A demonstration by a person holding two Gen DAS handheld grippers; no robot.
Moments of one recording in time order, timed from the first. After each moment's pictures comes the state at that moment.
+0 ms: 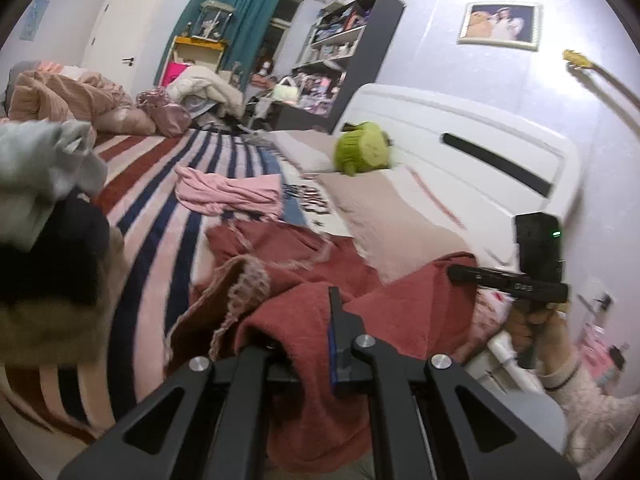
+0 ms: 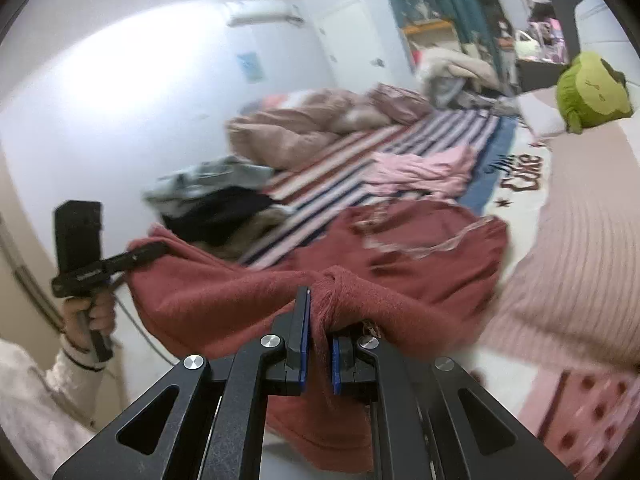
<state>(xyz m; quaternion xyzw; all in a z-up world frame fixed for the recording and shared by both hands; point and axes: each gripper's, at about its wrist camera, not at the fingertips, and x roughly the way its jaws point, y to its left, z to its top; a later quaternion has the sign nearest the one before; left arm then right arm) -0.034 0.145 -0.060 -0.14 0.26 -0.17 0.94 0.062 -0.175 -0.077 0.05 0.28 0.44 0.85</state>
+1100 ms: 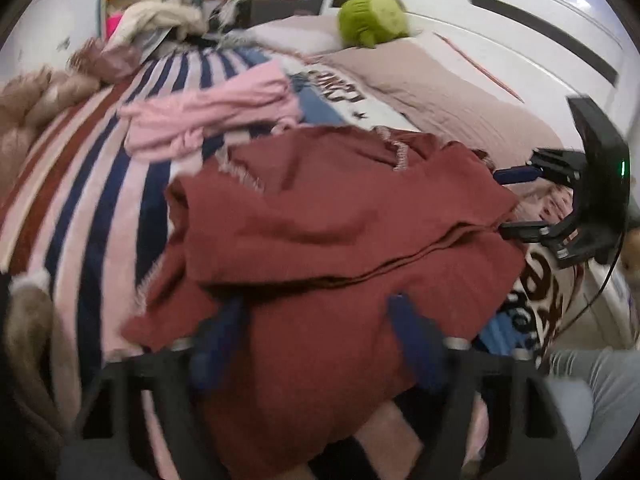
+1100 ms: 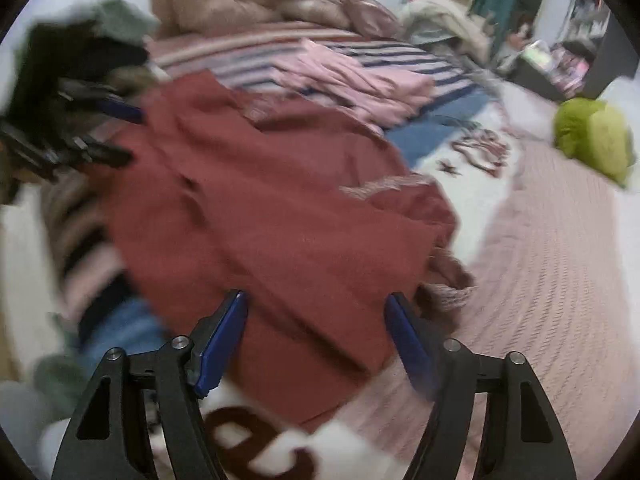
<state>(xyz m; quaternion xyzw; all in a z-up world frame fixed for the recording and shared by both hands) 0.161 0.121 -0.167 0.01 0.43 -0.20 0.88 0.186 -0.111 -0.158 -0.25 0.36 0.27 0.86</state>
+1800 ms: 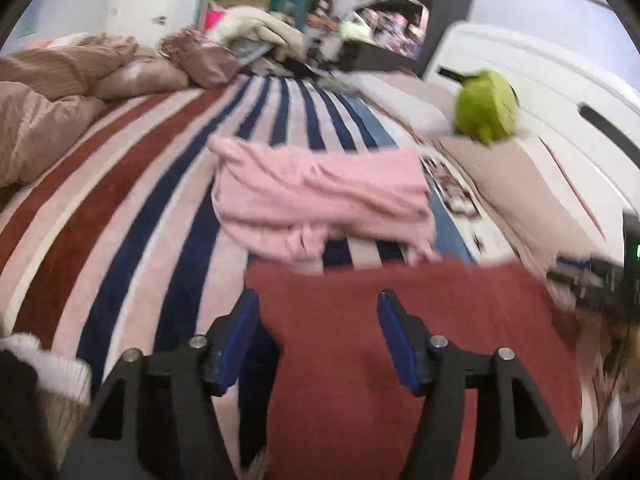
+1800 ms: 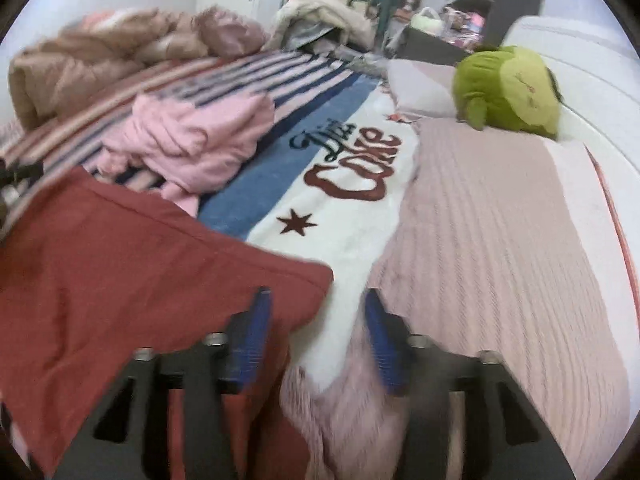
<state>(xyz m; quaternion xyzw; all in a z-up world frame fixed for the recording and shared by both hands) 0.268 0.194 -0.147 -0.08 0.38 -0.08 0.92 0.325 -0.158 -0.130 -0.10 0.36 0.15 0.91</state>
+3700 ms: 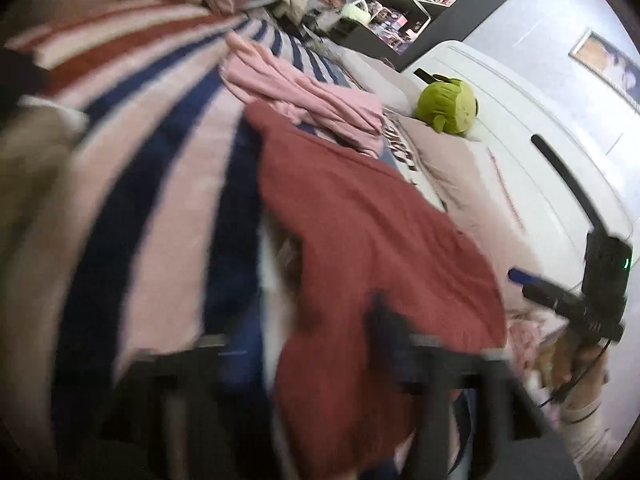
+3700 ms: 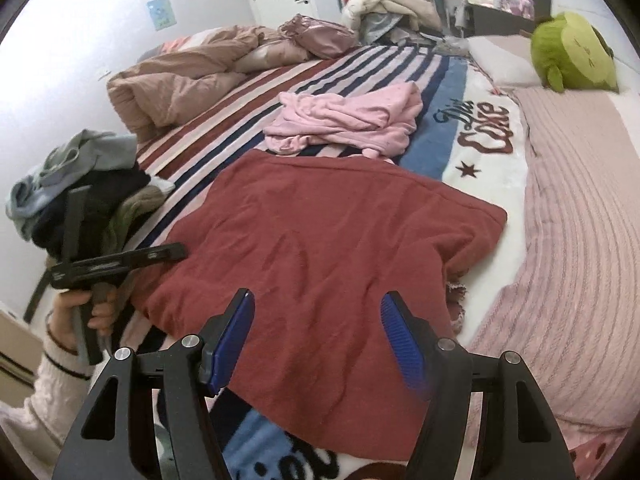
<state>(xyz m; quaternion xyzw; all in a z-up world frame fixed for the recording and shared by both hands) 0.140 0.219 -0.200 -0.24 0.40 -0.17 0.87 0.196 -0.084 -0.113 -0.01 0.40 0.31 0.86</state>
